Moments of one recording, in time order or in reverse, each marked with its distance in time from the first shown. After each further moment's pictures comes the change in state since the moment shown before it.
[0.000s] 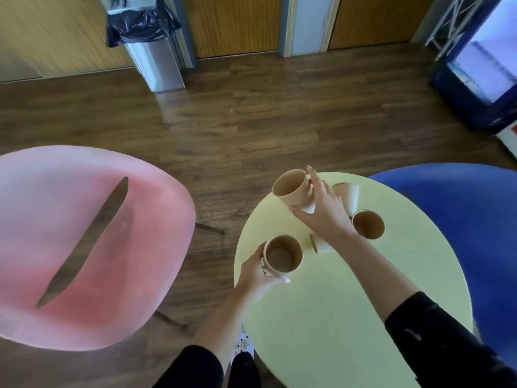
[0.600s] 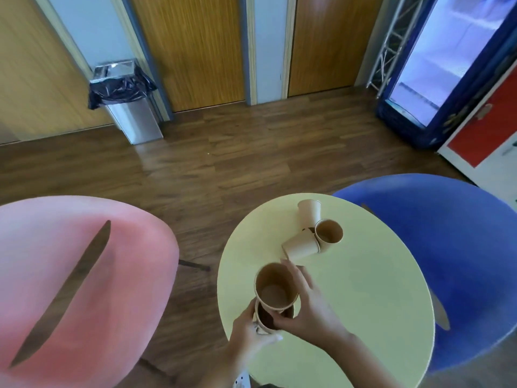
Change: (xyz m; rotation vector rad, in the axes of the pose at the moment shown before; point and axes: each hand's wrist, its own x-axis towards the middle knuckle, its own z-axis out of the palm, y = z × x) left_hand -0.076 -0.034 0.036 0.037 -0.068 0.003; right_hand -0.178 -0.005 0.004 0.286 -0.075 -0.025
